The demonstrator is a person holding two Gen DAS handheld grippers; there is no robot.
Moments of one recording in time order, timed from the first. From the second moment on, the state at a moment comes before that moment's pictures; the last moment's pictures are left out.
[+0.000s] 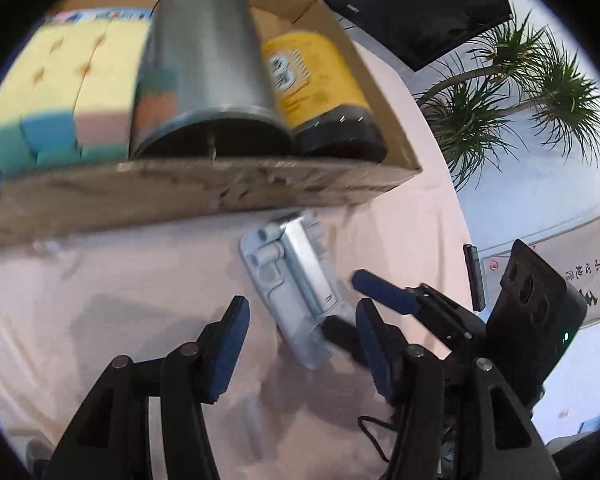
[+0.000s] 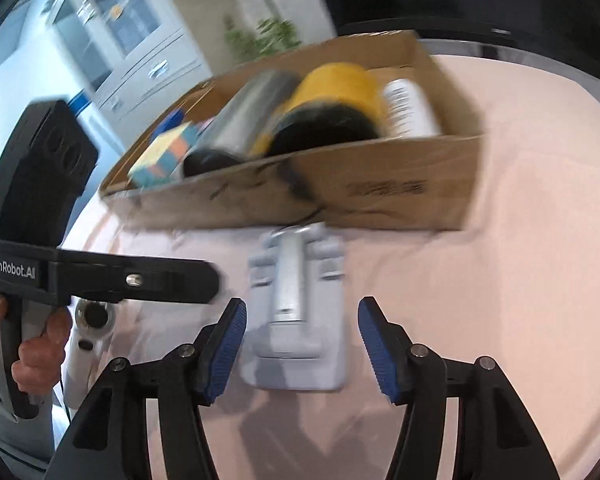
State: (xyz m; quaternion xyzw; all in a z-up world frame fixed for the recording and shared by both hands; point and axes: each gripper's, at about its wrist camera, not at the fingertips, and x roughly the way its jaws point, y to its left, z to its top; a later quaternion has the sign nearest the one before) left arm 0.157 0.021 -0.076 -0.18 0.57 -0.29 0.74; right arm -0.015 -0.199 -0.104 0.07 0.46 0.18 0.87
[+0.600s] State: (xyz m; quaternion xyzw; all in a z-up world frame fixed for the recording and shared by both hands) left arm 0.131 0.080 -0.085 -0.25 0.57 -0.27 0.73; right arm -0.024 -0.150 -0.121 0.22 0.50 0.24 0.80
